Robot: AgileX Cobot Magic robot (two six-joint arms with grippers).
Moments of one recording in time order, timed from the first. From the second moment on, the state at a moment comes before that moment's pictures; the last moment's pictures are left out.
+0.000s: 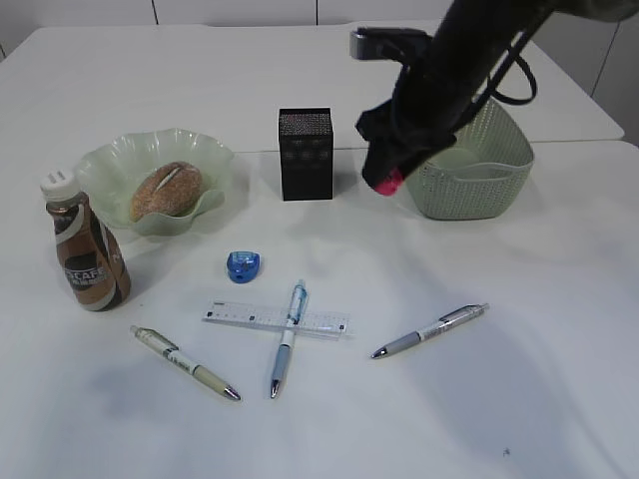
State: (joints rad) left arm -0.20 0.93 -0.92 -0.14 1.24 -0.03; right arm 0.23 2.16 -1.93 0.31 1.22 -0.36
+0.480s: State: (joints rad) left arm -0.20 0.93 -0.92 -0.14 1.24 -0.03; right arm 0.30 2.16 -2.17 0.39 0.94 -0.35
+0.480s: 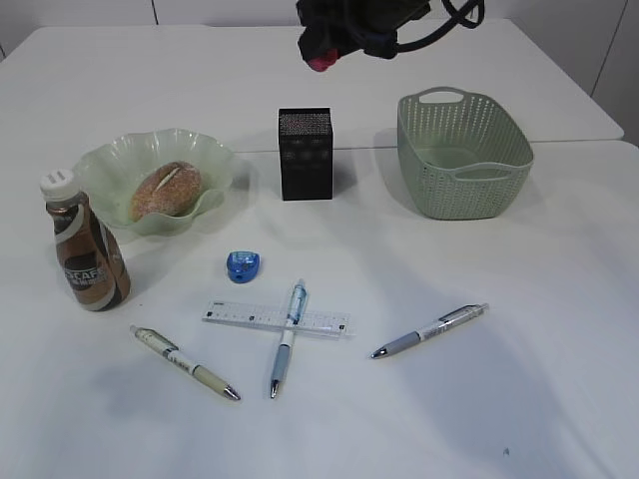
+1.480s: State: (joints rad) left arm -0.20 0.93 -0.92 -0.14 1.12 -0.03; right arm 0.30 2.36 -2.17 0.47 0.49 -0.41
